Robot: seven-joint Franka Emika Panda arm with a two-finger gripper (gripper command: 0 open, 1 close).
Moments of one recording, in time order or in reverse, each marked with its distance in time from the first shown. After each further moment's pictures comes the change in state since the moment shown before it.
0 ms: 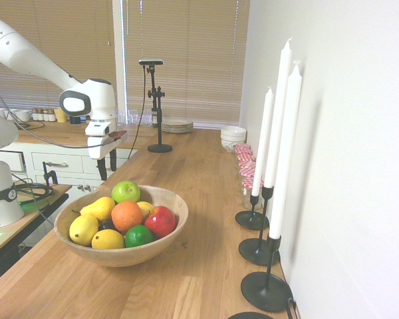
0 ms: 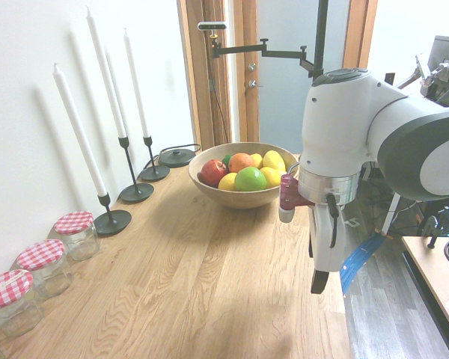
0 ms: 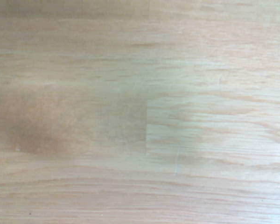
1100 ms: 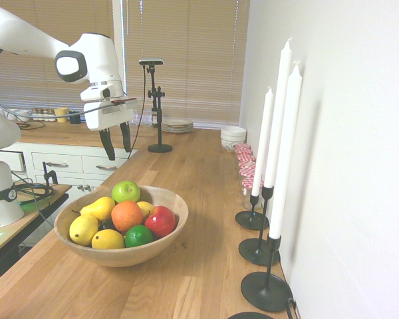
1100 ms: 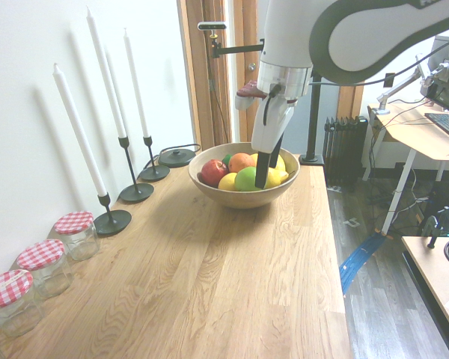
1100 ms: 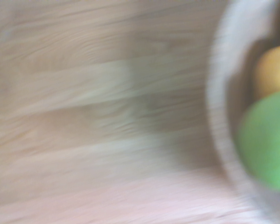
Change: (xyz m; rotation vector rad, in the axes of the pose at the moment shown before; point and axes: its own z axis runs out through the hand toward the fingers) arm 0.158 0.045 -0.135 0.073 0.138 0.213
